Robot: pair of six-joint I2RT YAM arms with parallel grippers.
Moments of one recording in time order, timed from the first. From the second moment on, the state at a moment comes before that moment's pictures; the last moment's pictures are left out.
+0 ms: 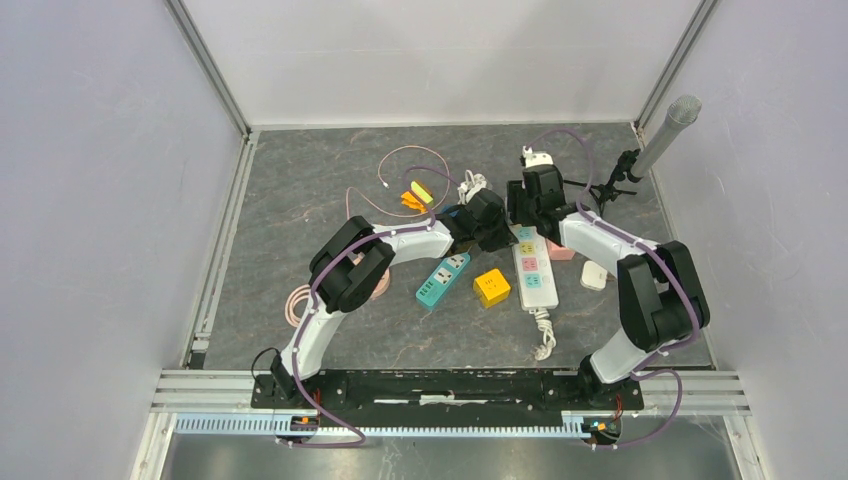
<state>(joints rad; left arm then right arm) -0.89 2.22 1.55 0.00 0.00 -1.07 0.34 1.61 0.98 -0.11 0.20 0.19</state>
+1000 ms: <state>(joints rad) -0.89 2.23 1.55 0.00 0.01 -1.08 0.28 1.58 0.92 -0.02 0.07 0.16</state>
